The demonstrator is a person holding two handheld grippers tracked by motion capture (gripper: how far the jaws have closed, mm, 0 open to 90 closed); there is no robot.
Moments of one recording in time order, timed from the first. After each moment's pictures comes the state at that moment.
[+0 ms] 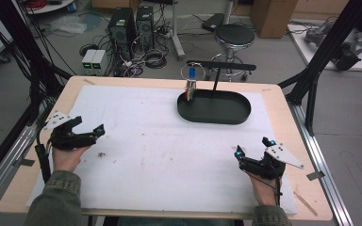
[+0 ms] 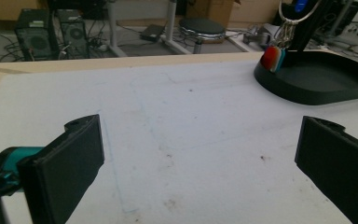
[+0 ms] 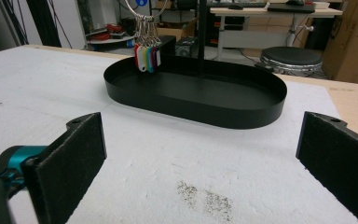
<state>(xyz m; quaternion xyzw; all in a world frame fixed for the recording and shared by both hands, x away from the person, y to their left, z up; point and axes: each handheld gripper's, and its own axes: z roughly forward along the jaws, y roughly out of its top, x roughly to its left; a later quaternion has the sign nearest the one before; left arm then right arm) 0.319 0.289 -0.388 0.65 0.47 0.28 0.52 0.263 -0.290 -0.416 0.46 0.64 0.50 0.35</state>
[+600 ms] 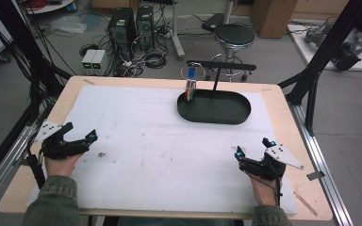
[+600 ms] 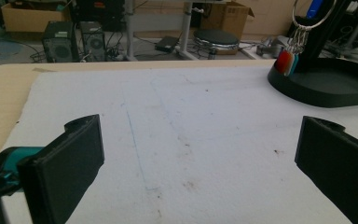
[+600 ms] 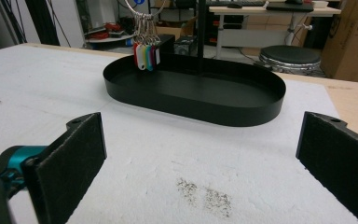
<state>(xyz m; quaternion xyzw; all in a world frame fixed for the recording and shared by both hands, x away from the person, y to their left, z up) 0.298 0.302 -0.397 0.63 0.48 0.31 0.53 0.261 -0.291 -0.417 0.46 0.64 0.50 0.35</state>
